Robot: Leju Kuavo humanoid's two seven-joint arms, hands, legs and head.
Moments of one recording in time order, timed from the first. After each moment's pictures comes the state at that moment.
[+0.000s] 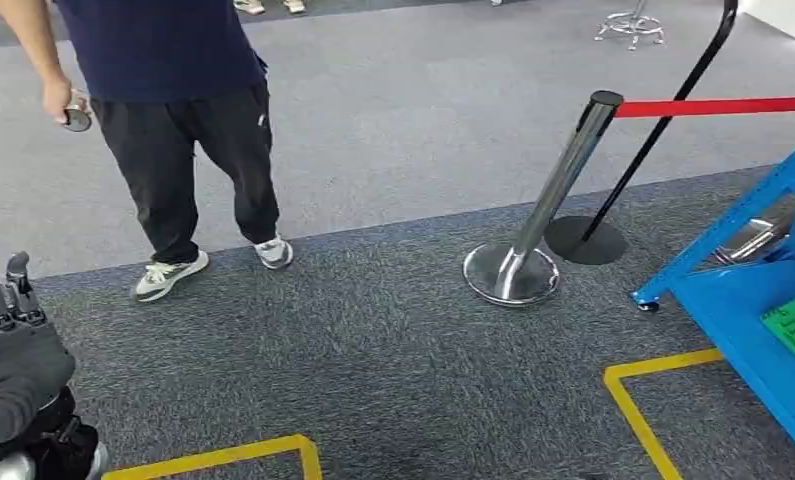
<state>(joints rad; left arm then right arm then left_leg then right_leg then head) 0.23 -0.09 0.03 -2.00 0.03 -0.05 -0.69 -0.08 0.12 -1.14 -0.20 1.16 0.04 -0.15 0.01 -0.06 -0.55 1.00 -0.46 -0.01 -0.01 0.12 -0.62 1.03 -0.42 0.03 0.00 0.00</state>
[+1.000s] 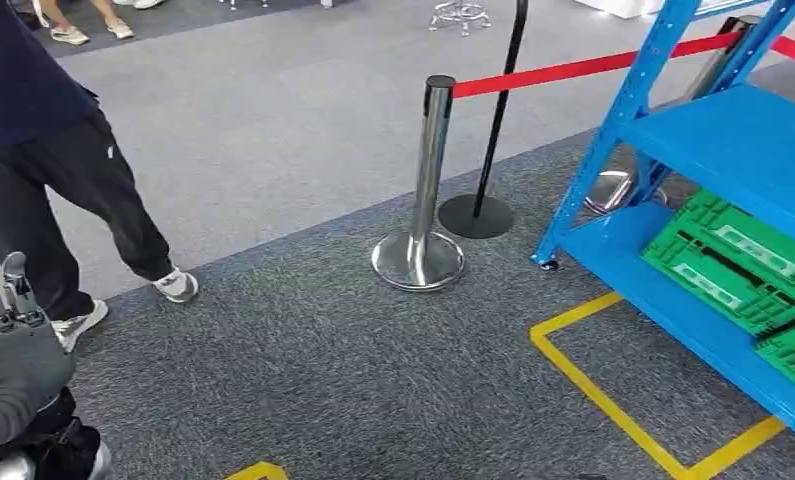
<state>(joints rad) 0.23 -0.10 0.04 -2.00 0.05 -0.07 -0.69 -0.08 0.12 -1.14 -0.20 1.16 0.04 -0.14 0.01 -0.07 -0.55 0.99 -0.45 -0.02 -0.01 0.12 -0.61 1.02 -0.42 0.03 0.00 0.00</state>
